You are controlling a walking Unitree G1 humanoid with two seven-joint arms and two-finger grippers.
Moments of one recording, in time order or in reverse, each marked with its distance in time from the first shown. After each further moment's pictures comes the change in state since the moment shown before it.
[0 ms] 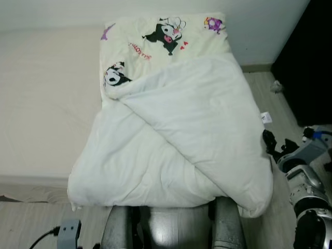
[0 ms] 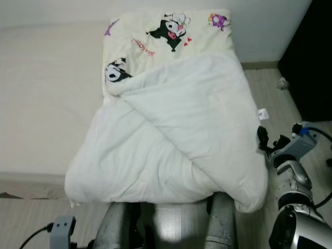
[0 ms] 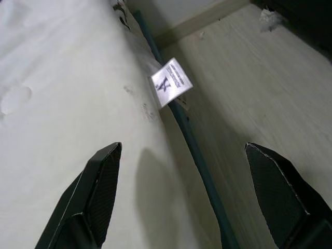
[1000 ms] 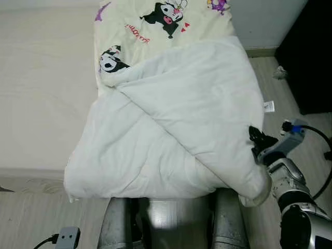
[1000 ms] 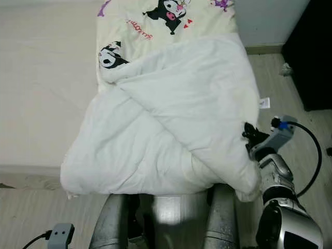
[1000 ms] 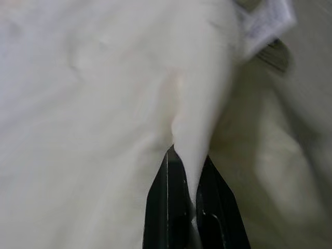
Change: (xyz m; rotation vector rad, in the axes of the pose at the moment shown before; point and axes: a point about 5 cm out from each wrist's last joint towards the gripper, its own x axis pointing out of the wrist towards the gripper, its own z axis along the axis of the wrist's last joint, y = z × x) left arm -0.007 0.001 -0.008 0.028 -0.006 -0.033; right arm 0.013 0.059 -0.012 0.031 -0.002 0.310
